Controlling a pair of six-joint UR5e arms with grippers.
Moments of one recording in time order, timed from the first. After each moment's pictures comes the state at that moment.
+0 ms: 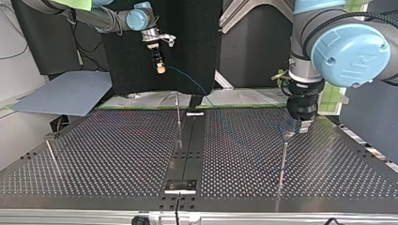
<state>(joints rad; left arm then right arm) -0.16 -1.47 -1.55 -3.58 -1.88 -1.67 2.05 -0.65 2.03 -1.23 1.46 1.46</state>
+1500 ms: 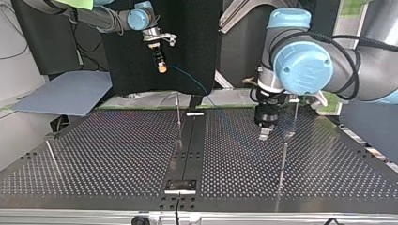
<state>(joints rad) -0.26 -1.59 -1.54 -3.41 -1.79 -1.48 2.06 -0.65 2.03 -1.22 1.46 1.47</state>
